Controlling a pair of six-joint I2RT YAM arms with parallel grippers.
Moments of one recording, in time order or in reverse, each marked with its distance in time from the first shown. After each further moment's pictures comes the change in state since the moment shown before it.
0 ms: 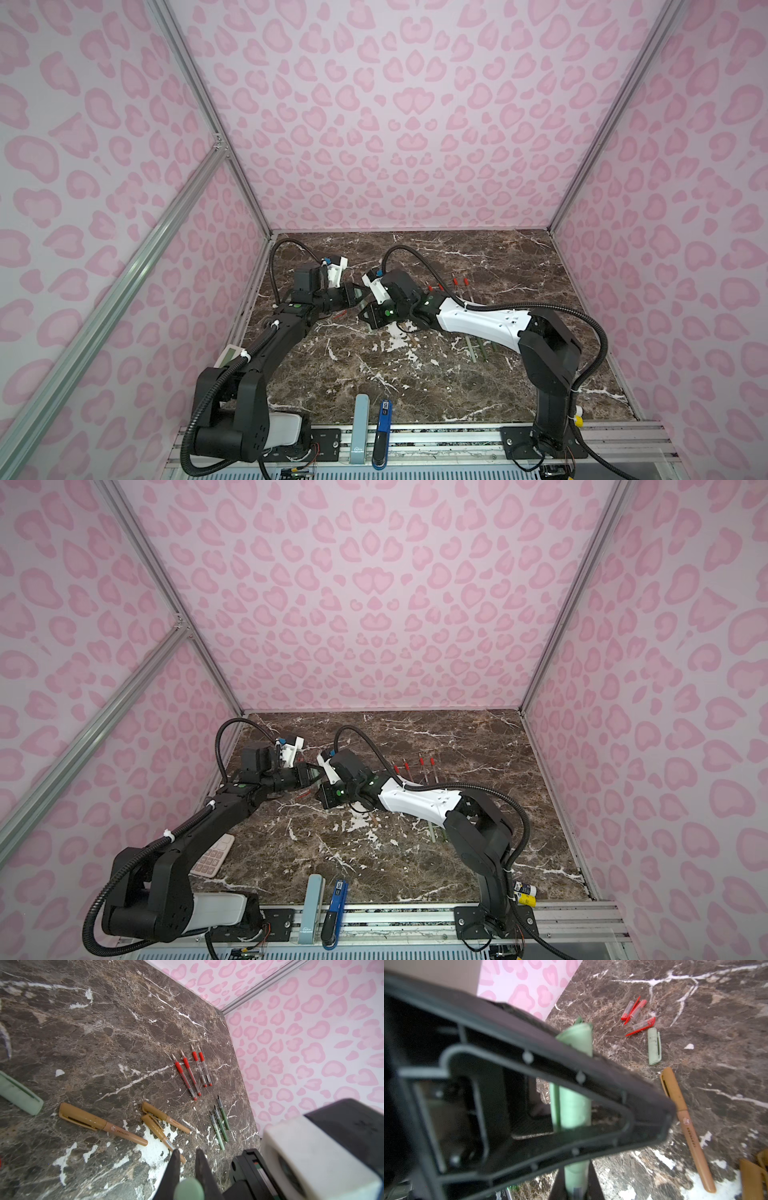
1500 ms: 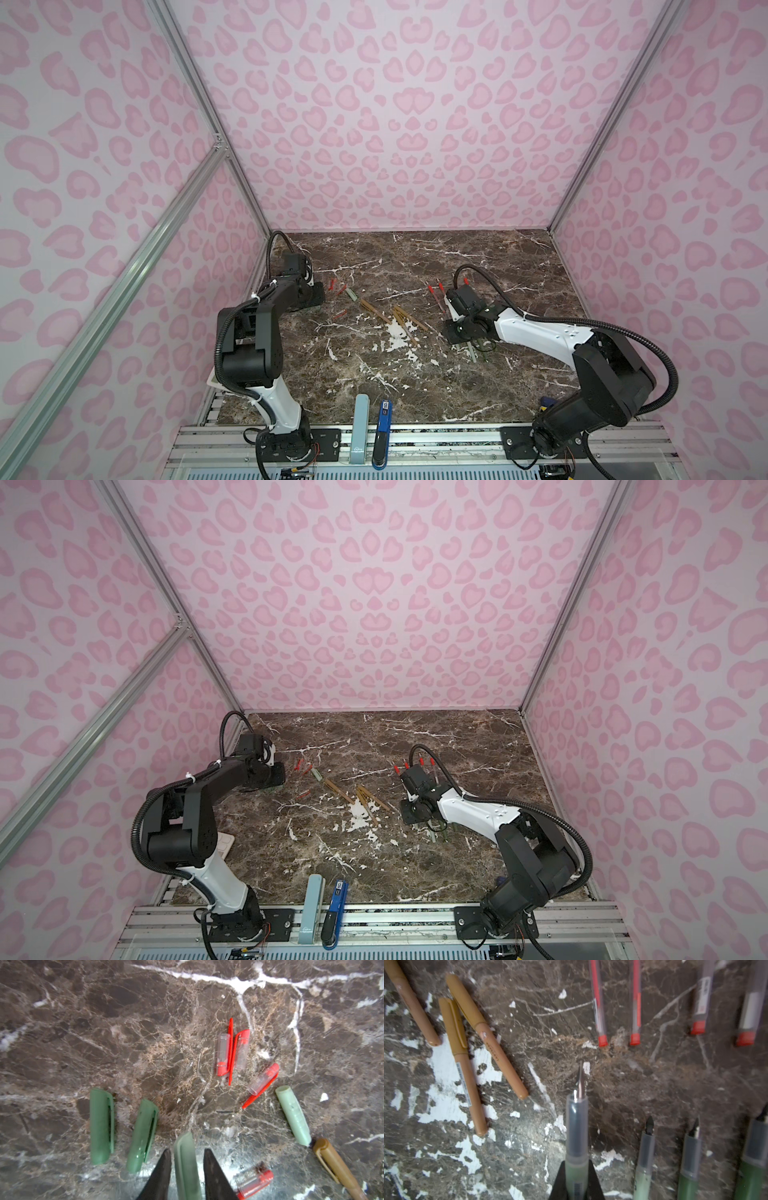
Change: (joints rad) left arm 0.174 0.436 0.295 -0.346 -0.660 0.369; right arm -0.301 -0.346 -0.494 -0.380 0.275 -0.124
